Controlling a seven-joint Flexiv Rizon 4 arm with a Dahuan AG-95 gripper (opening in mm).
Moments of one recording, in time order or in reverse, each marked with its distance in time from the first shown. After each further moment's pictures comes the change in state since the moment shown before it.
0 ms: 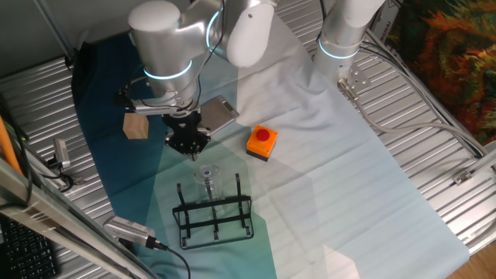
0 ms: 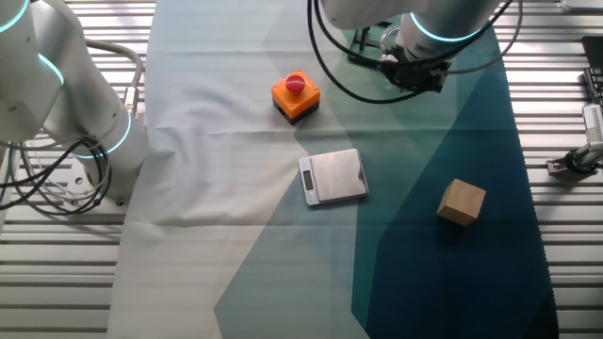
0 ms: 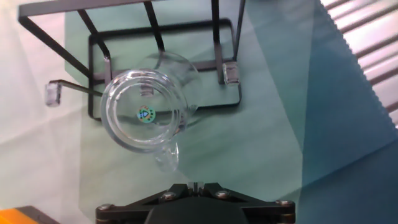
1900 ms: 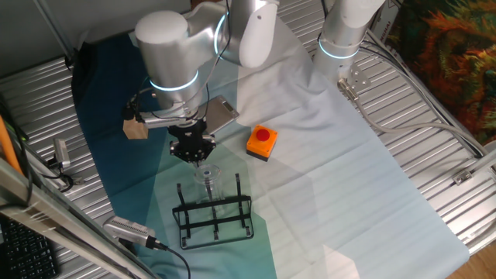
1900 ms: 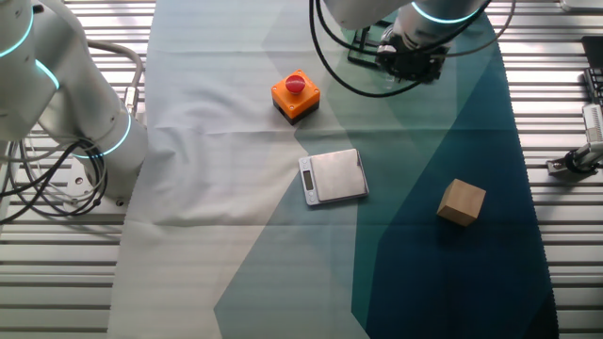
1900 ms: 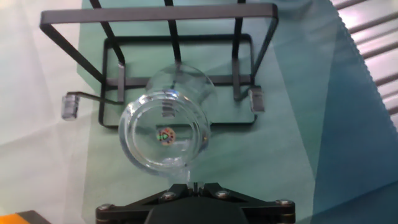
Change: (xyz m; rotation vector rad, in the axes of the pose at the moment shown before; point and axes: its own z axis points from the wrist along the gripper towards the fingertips) arm -0.022 0.010 0.011 -0.012 -0.007 -0.095
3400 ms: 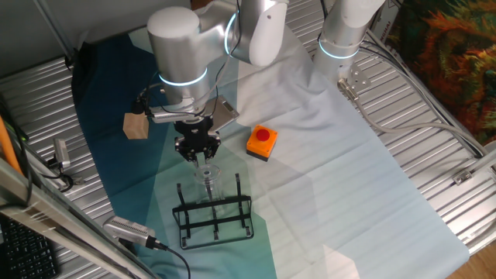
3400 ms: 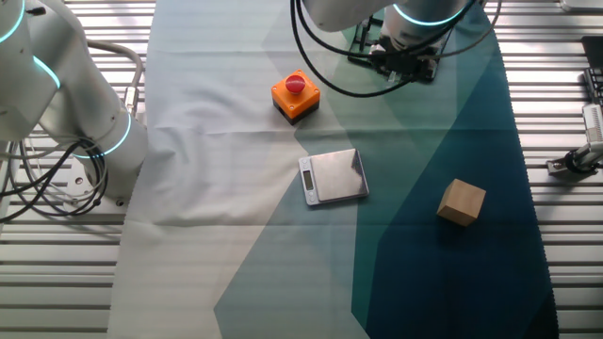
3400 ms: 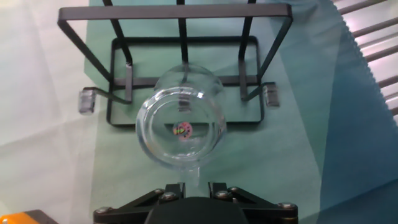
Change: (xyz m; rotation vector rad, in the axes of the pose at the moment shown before) arm 0.007 0.014 -0.004 0.024 -0.014 0.012
